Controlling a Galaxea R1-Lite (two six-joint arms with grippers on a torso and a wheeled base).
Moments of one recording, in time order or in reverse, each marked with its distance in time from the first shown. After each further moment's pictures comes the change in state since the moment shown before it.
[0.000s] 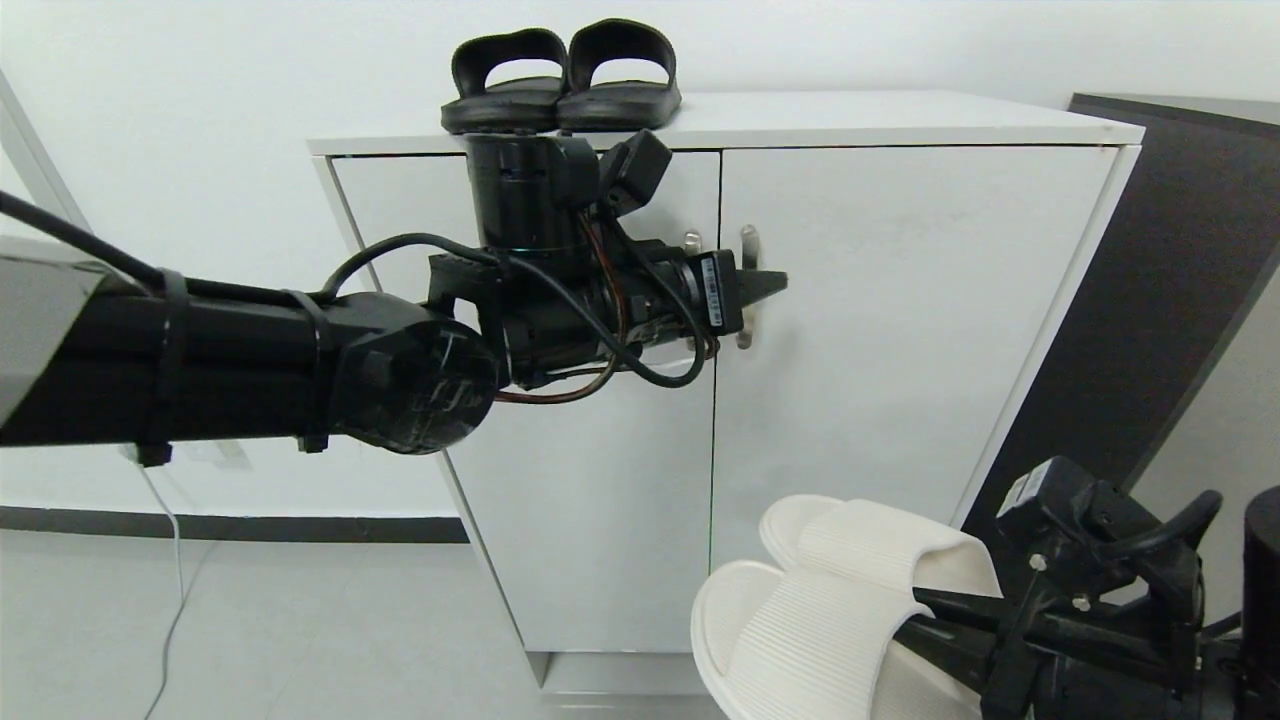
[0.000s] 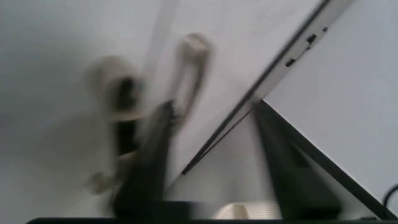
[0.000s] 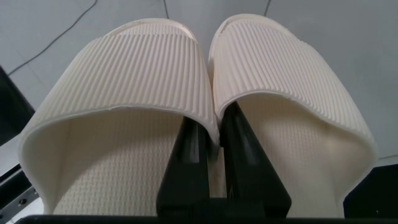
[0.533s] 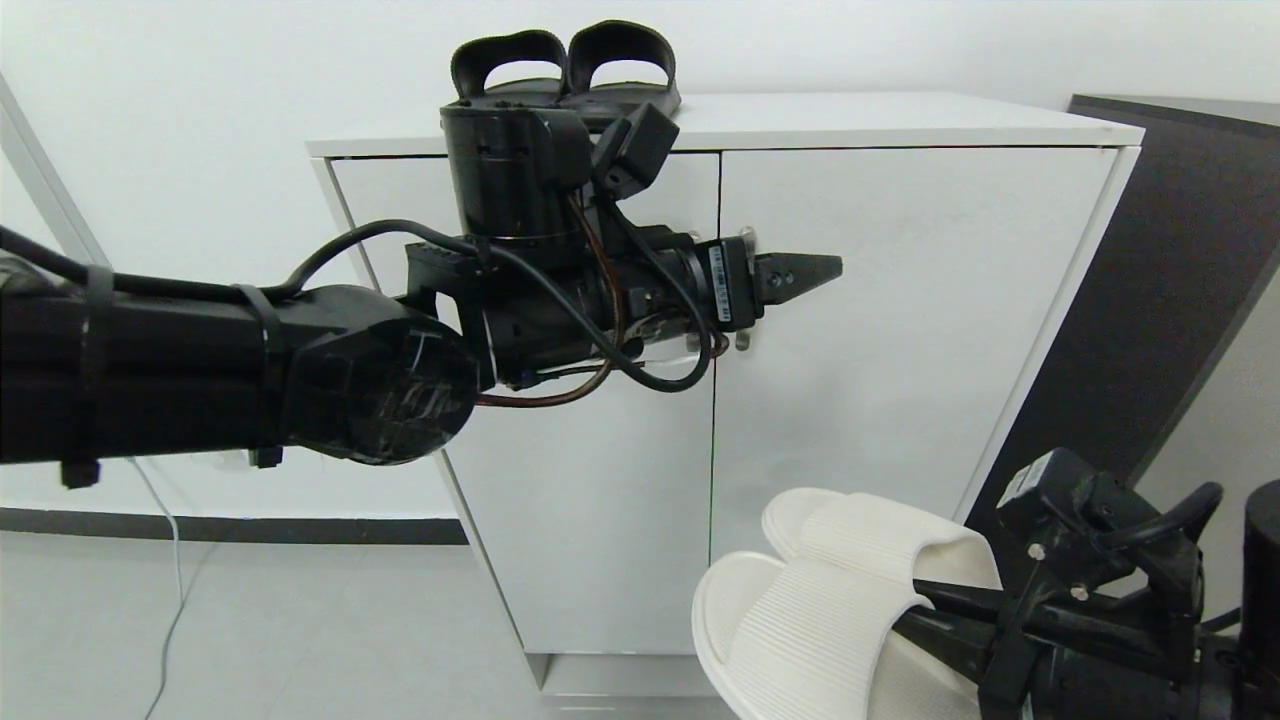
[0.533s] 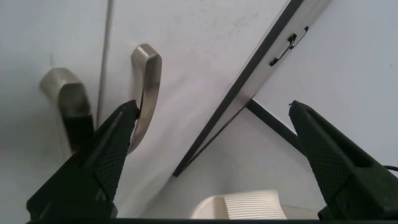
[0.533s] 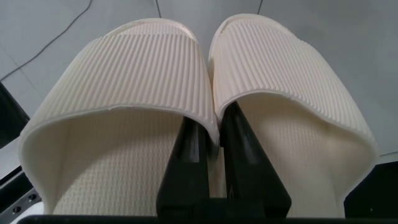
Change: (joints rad) left arm 0.000 -0.029 0.014 -0.005 -0.012 0.001; right arm -0.003 0.003 -0.010 0.000 -0.017 0.003
